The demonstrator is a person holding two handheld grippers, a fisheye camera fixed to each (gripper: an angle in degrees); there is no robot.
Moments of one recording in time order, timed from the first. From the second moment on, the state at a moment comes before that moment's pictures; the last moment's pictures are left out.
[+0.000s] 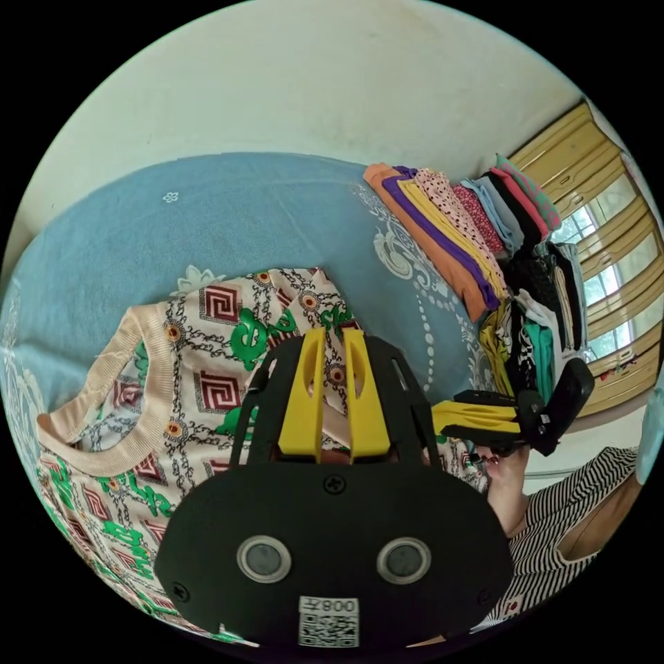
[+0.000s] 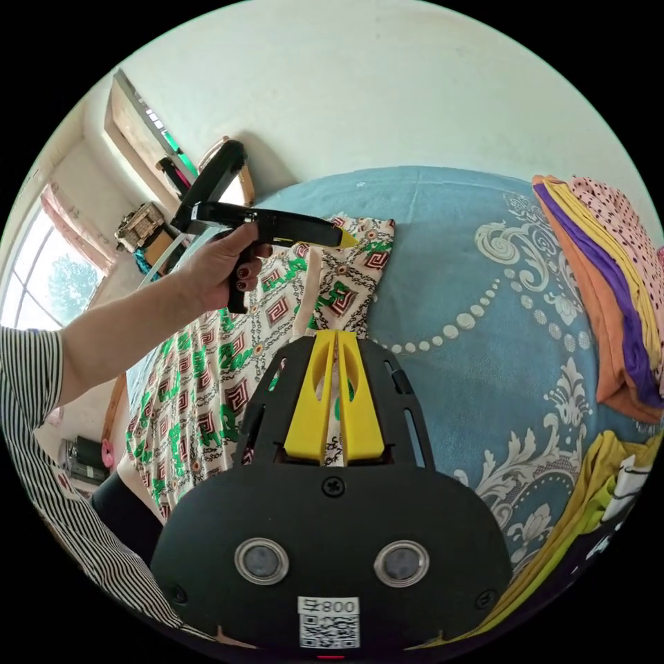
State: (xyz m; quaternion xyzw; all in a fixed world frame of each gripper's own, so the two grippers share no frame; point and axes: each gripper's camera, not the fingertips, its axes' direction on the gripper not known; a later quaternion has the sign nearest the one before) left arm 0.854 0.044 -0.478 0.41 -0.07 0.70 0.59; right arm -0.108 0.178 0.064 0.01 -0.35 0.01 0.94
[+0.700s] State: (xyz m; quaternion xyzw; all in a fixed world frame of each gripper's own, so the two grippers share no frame) left arm 0.714 0.218 -0.597 0.41 0.04 0.69 0.59; right arm -0.111 0.165 0.197 -0.03 -0.35 0.06 0.93
